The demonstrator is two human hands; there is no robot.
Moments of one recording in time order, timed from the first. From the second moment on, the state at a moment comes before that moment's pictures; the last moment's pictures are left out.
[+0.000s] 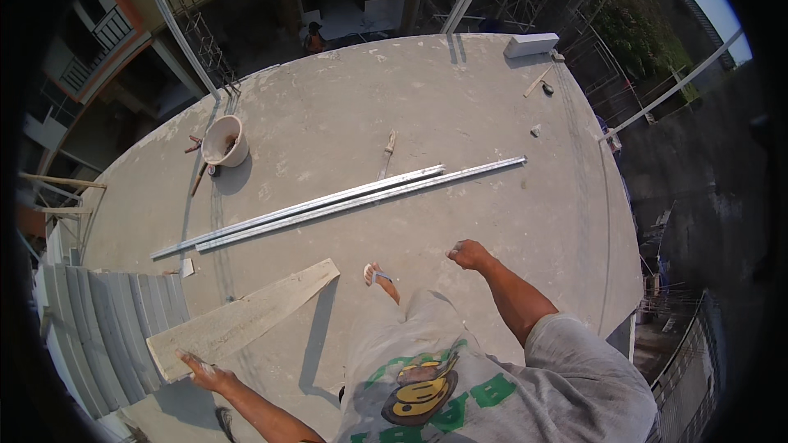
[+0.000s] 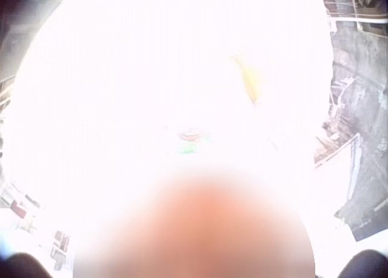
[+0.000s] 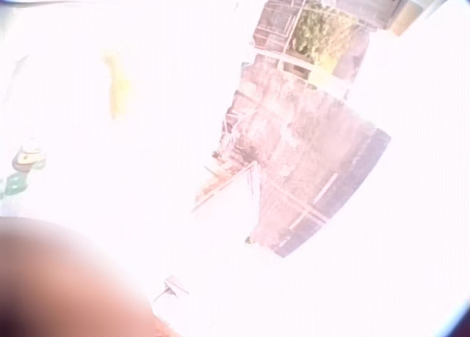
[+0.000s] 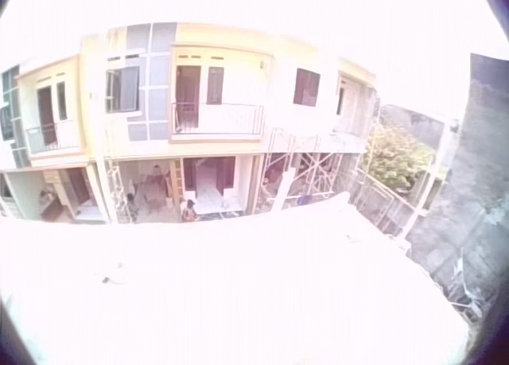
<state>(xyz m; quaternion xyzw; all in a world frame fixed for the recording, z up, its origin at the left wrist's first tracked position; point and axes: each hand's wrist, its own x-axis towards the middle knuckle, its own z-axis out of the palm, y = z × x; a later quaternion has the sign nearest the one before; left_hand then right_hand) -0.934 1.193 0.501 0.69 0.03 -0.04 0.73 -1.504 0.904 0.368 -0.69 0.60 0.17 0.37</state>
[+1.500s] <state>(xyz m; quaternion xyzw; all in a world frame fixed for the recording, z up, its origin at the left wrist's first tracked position) -1.232 1.114 0.553 0.90 0.19 0.27 0.28 -1.350 0.327 0.062 -0.87 0.24 0.44 0.01</state>
